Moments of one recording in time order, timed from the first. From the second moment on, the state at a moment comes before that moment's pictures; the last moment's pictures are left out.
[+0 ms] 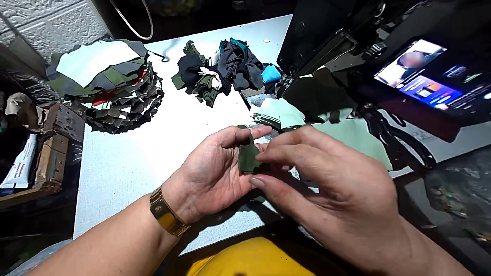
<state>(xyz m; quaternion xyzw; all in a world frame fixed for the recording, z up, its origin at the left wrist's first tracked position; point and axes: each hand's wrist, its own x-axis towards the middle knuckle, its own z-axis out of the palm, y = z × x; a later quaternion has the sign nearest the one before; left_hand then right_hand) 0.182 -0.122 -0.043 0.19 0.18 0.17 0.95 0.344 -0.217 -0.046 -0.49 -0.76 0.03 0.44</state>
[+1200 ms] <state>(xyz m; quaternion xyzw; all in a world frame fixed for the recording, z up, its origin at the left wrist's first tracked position) 0.189 -0.129 -0.047 0.46 0.28 0.27 0.80 0.365 -0.218 -0.051 -0.54 -0.64 0.11 0.53</state>
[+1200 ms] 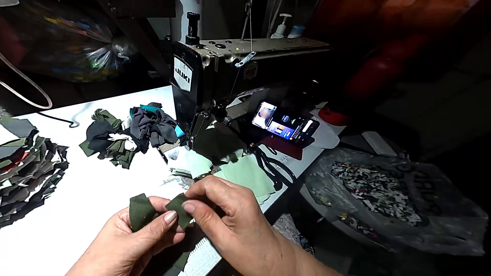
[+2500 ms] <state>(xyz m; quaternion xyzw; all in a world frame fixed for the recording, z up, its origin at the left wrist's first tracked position) 0.188 -0.130 -0.047 0.49 0.27 0.24 0.80 0.365 -0.221 -0.061 -0.53 -0.70 0.01 0.48</state>
